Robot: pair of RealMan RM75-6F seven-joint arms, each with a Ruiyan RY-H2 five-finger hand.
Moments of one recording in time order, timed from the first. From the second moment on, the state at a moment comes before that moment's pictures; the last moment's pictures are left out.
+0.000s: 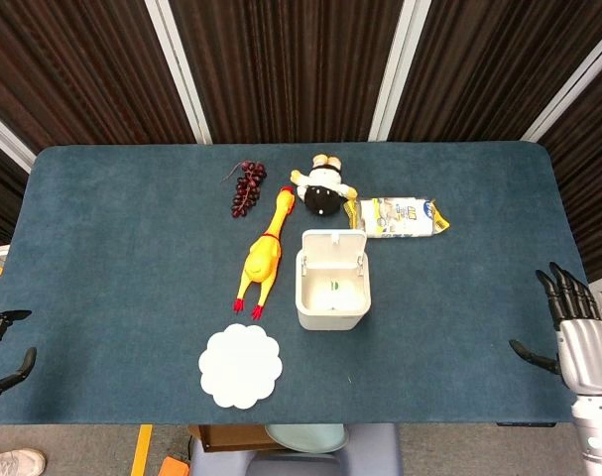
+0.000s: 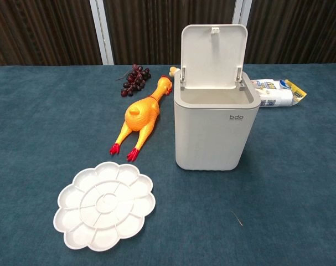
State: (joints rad) left arm -0.04 -1.08 -0.06 -1.60 1.50 1.55 -0.13; right arm 0.12 -1.17 0.00 -1.58 -1.48 1.64 0.05
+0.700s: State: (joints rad) left arm -0.04 -1.10 -0.05 -1.59 1.52 1.55 -0.11; right arm 0.13 -1.19 0.03 -1.55 -1.50 1.53 0.05
